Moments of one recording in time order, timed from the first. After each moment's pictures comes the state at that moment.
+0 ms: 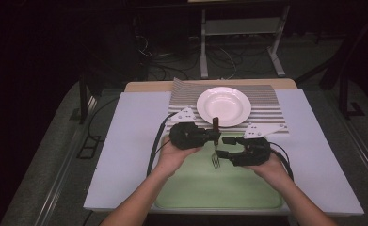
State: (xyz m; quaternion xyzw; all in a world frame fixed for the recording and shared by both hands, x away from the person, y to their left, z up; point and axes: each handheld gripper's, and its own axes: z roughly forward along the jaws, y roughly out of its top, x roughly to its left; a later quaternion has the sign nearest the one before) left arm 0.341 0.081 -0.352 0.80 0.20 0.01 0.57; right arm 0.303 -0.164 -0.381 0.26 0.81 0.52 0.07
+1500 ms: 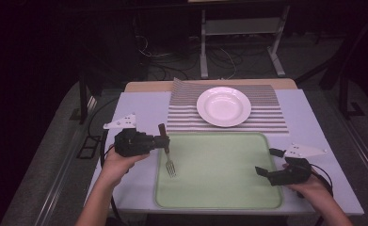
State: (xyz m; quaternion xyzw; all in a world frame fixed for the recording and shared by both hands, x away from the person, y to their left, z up) left arm 0.317 0.220 -0.344 0.80 0.22 -0.02 0.56; right arm 0.265 -0.266 -0.435 0.36 0.79 0.47 0.14
